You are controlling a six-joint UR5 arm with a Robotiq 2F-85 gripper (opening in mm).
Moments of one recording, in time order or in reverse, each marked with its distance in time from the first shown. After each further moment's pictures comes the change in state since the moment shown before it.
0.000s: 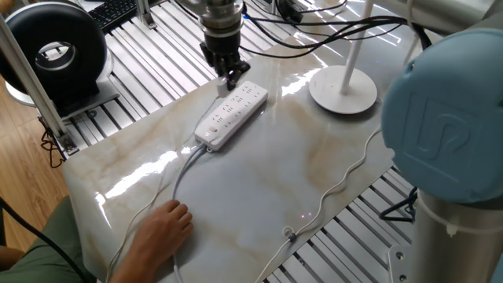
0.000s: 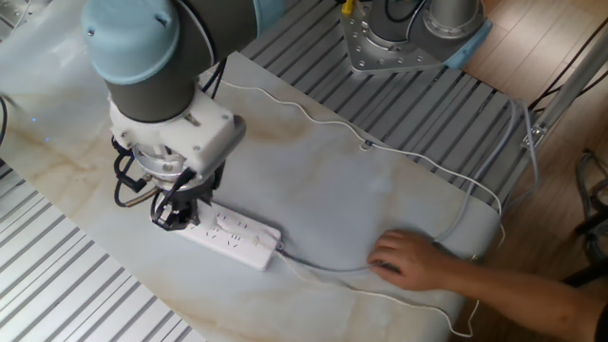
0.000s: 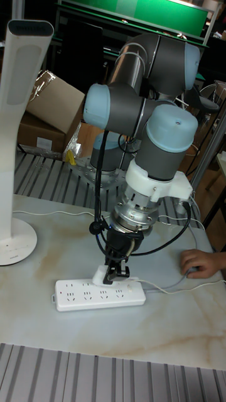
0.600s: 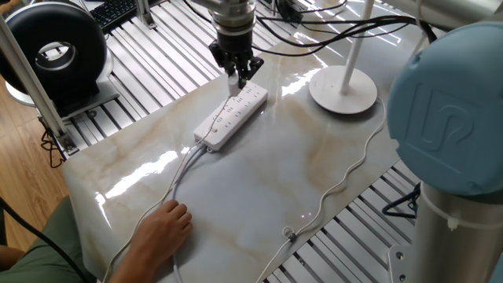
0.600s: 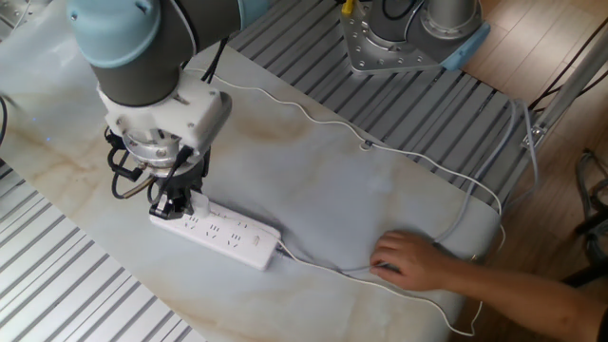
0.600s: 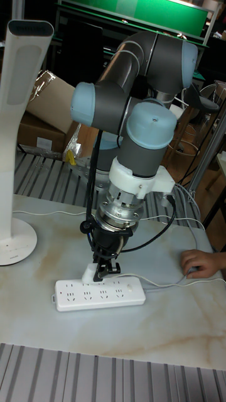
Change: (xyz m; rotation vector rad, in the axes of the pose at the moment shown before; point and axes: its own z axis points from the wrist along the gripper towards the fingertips) arm 0.015 0.012 0.008 0.012 -0.018 -0.112
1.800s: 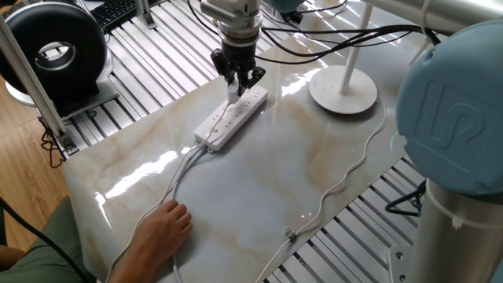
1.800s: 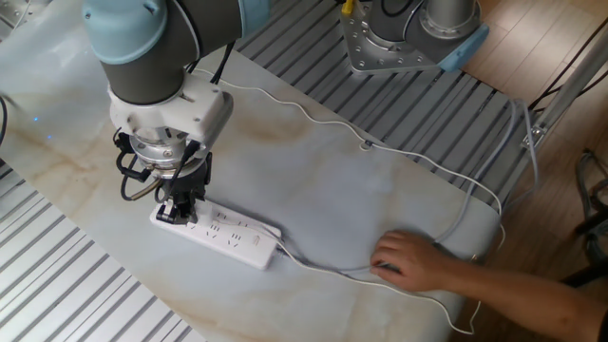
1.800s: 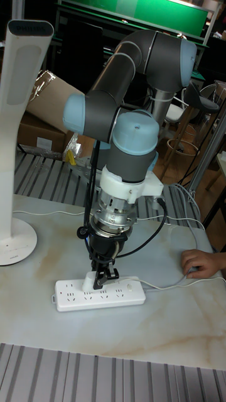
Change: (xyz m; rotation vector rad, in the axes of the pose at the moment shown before) arm -0.004 -0.005 0.025 0.066 -0.039 -0.042
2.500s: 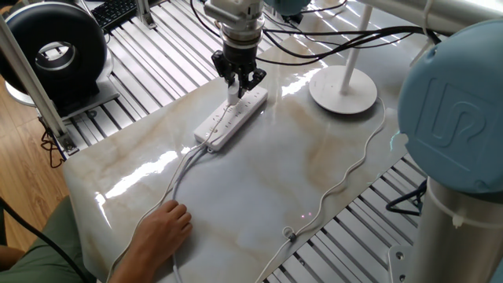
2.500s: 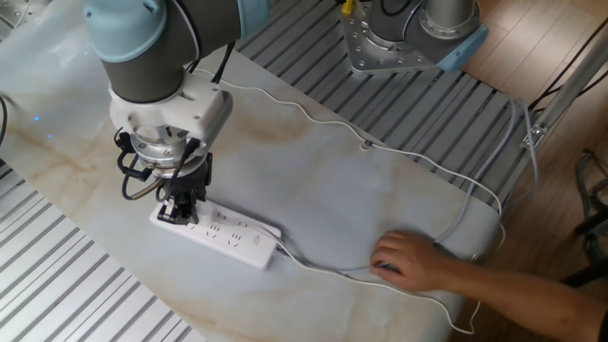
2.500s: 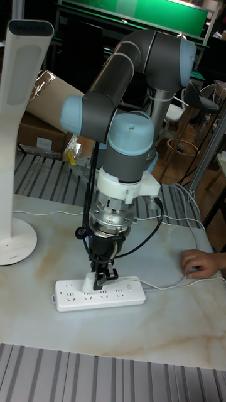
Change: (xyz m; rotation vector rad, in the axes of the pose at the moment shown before) arm 0.000 0.002 0.003 0.009 -0.016 -0.006
